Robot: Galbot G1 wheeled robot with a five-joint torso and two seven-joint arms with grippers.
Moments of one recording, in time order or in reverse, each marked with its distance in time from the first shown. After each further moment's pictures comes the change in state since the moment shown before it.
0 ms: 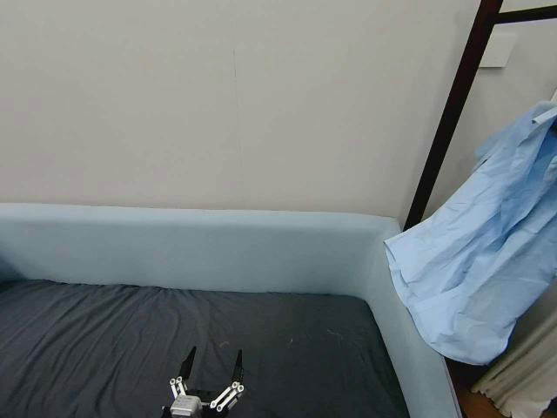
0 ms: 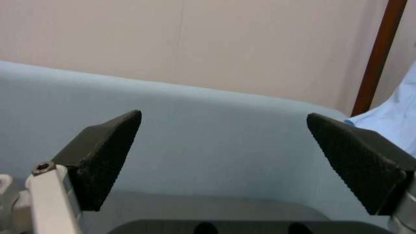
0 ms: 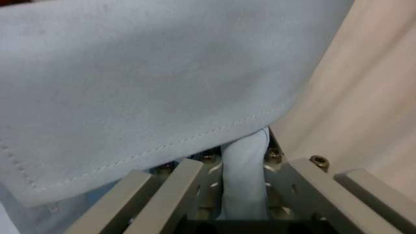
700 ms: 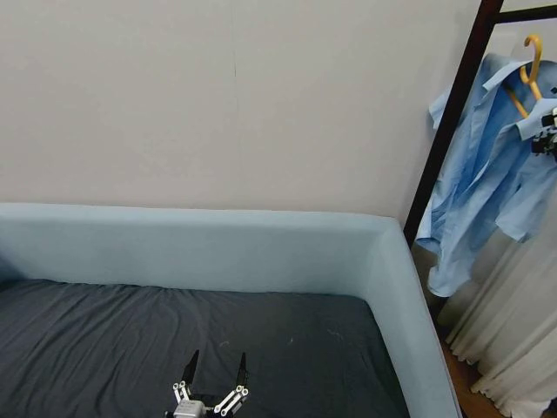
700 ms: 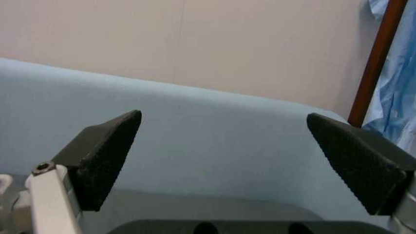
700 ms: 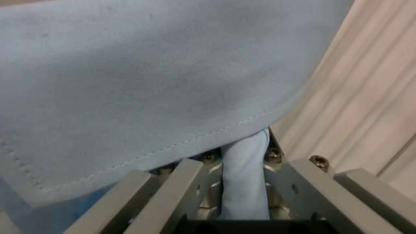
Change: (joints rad) left arm 0.016 -0.023 0.013 -0.013 0.017 -0.001 -0.002; right arm 0.232 0.187 -0.141 -0.077 -0.227 0.039 0.007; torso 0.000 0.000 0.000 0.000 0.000
